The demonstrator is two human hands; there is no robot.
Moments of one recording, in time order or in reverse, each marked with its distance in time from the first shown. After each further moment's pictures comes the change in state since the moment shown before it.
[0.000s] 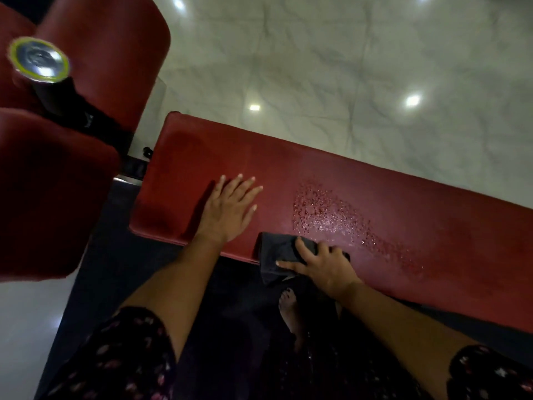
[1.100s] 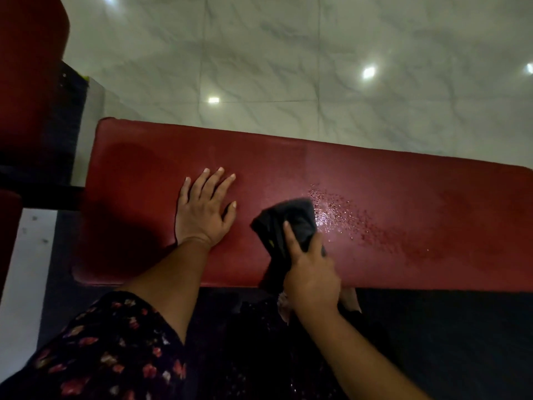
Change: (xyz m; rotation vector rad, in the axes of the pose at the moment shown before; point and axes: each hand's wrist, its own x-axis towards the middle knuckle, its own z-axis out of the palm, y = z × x) left_hand 0.051 -0.013 0.071 -0.162 0.235 -0.097; right_hand 0.047 -0.041 -0.036 0.678 -0.105 0.971
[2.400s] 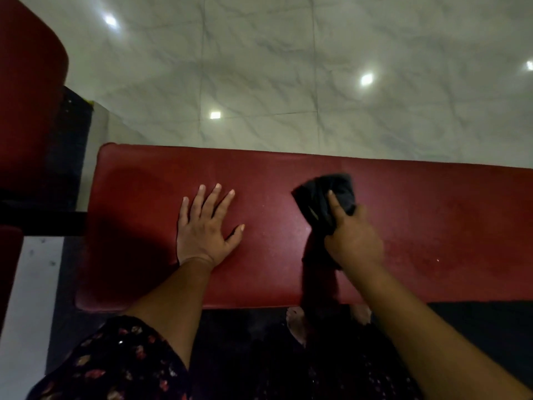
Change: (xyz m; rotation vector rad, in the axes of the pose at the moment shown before) left_hand 0.003 -0.002 -0.001 0.055 -0.038 -0.014; right_hand 0.085 0.052 -0.054 0.073 0.043 0.101
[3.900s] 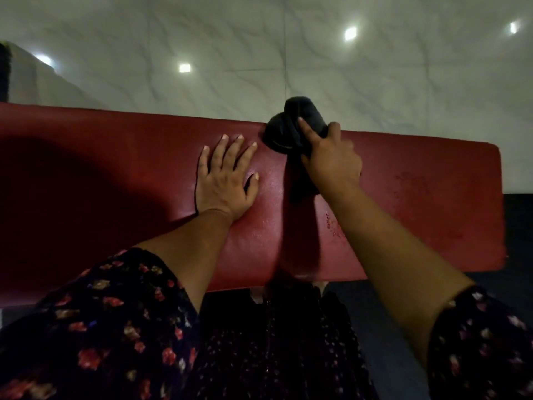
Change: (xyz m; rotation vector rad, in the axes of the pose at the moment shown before) left_hand 0.061 0.144 0.047 -0.078 0.065 0.094; right_hand 0.103 0.045 -0.046 -0.145 0.153 -0.113
